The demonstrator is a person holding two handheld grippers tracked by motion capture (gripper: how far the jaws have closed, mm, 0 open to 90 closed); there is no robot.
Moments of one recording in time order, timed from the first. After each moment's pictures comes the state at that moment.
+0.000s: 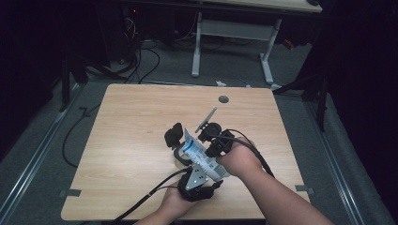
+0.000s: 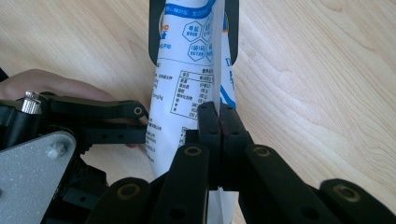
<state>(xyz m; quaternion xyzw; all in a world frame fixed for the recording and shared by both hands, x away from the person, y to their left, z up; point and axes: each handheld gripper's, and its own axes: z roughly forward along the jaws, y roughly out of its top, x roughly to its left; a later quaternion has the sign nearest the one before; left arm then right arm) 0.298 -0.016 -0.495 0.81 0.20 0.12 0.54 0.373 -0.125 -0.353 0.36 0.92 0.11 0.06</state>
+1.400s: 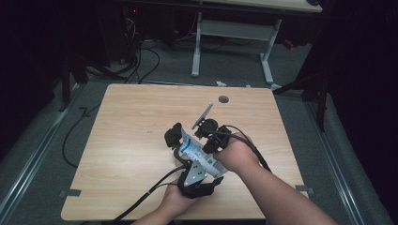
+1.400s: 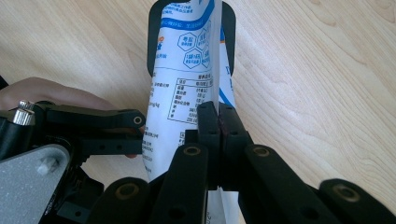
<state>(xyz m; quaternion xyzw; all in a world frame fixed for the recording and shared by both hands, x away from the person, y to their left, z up) 0.303 -0.015 -0.488 0.80 0.21 0.12 0.55 0.381 -0.117 -0.348 0.36 0.92 0.11 0.07</state>
